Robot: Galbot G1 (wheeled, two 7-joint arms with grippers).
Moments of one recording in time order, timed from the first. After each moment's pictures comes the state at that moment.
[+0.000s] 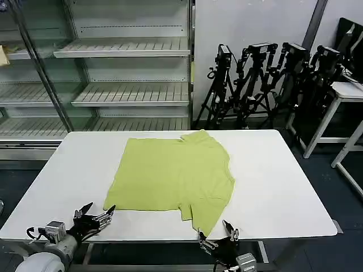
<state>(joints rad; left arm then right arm) 1.49 -1.08 -0.70 -2.00 -0.52 0.54 0.09 -1.57 1.17 0.15 2.22 0.25 -0.48 0.24</state>
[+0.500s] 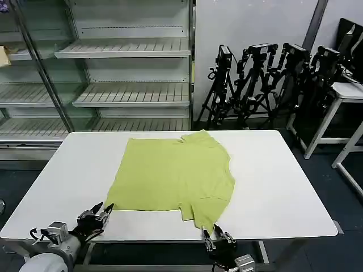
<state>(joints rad) 1.49 -1.10 -0.69 -2.01 -0.53 0.56 0.09 -1.56 1.16 0.15 2.23 0.26 -0.47 0.23</state>
